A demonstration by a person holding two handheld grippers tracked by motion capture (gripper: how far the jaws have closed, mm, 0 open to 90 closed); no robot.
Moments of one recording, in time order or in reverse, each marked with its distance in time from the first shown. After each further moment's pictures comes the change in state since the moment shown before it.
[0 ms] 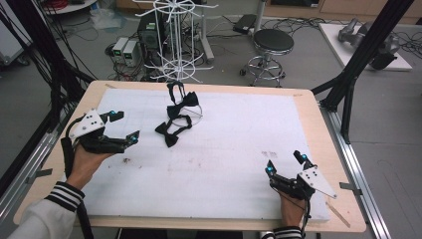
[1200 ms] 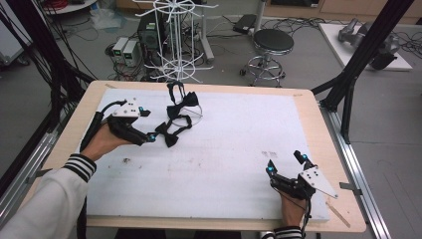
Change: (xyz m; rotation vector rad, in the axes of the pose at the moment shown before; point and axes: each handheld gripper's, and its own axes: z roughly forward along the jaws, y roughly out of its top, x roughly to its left) left arm 0.013 0.019 0.078 0.351 -0.241 0.171; right arm -0.002 0.000 0.000 -0.008 0.005 0.015
